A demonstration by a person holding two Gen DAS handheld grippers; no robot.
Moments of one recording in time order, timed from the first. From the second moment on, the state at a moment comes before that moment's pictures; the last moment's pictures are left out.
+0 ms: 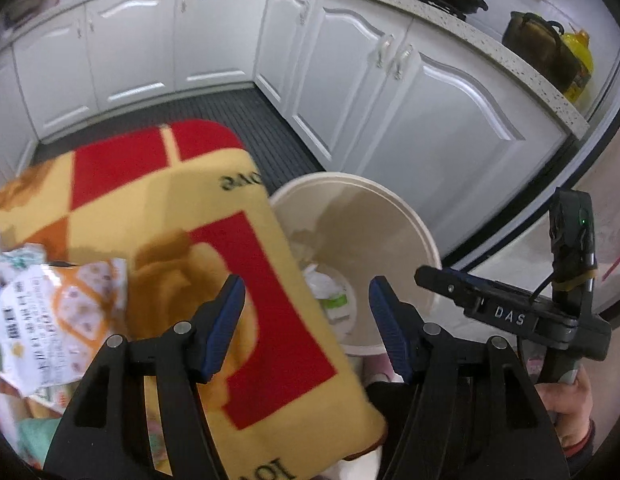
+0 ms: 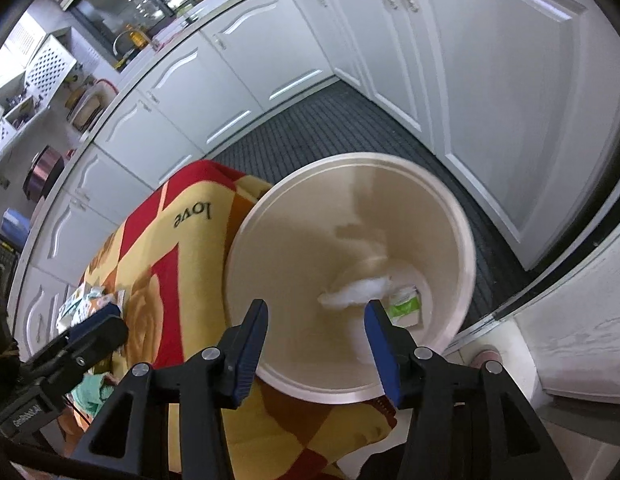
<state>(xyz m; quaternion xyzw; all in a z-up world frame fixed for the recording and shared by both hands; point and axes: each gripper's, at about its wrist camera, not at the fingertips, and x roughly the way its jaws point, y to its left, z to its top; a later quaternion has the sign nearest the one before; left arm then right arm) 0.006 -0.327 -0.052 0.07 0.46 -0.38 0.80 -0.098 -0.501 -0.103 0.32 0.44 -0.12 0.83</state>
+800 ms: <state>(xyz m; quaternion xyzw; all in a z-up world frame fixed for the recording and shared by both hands) 0.028 -0.136 -0.030 0.04 0.44 -0.25 0.86 -0.034 -0.370 -0.069 0.23 0.46 0.01 0.85</state>
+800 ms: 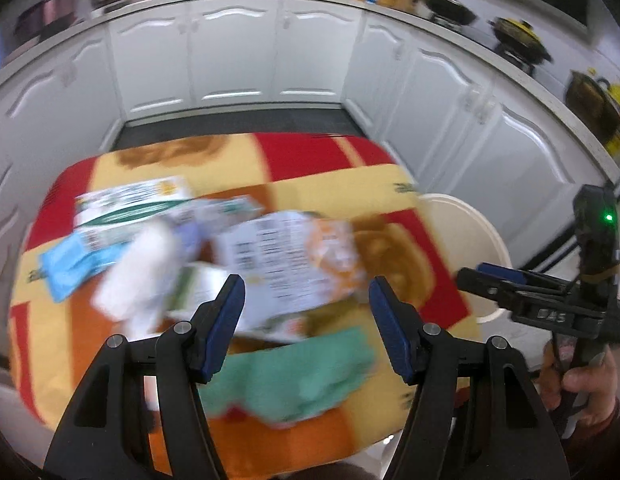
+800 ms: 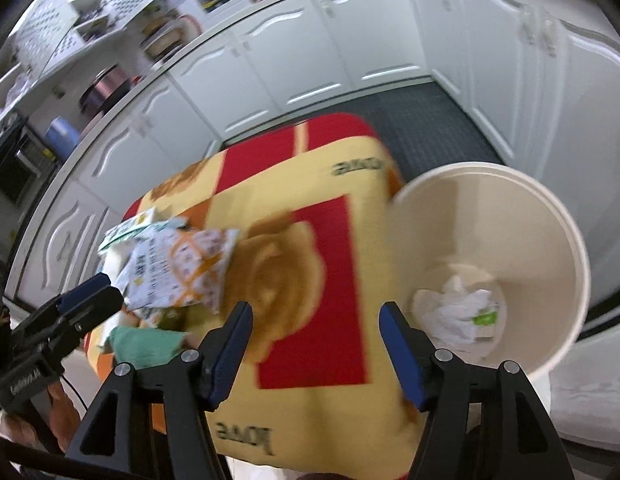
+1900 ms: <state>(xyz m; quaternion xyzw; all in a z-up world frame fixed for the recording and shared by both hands) 0.127 -0.060 -0.083 0.01 0.50 -0.22 0.84 0.010 -0.216 -0.094 0.12 0.51 0.19 0.83</state>
